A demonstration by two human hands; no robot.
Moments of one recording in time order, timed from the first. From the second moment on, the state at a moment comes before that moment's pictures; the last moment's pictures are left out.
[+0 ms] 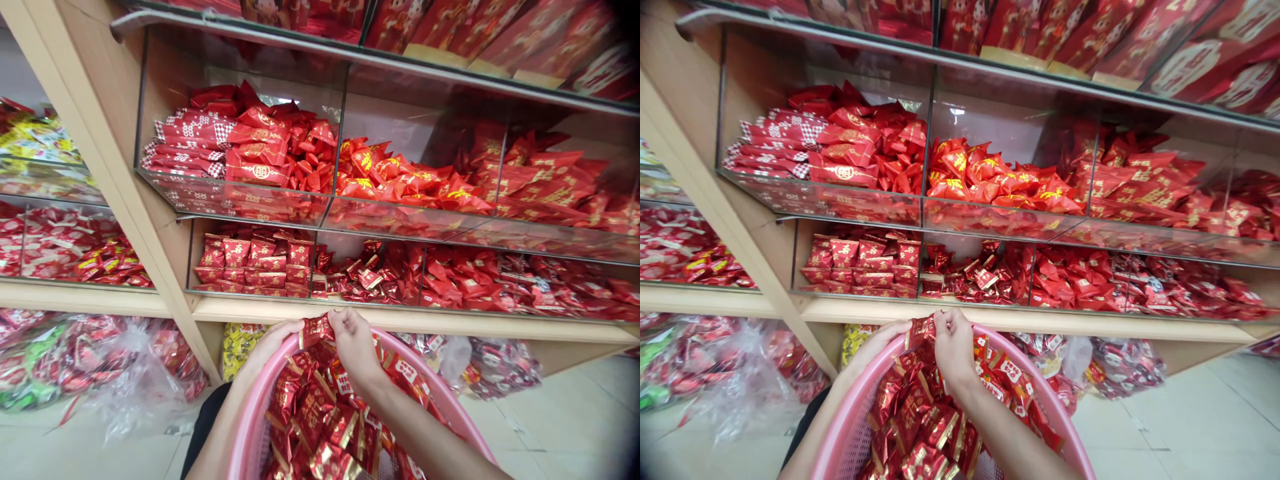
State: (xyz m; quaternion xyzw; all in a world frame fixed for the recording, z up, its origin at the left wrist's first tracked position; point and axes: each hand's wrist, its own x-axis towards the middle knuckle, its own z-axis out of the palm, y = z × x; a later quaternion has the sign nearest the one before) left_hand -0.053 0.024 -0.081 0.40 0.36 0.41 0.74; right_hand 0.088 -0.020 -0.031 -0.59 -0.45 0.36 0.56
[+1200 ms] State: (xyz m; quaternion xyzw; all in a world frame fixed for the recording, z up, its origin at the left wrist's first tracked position) left_hand -0.049 0.024 -0.067 0.31 0.42 0.36 0.77; right_hand 0.177 -0.146 -0.020 -0.60 -0.36 0.50 0.51
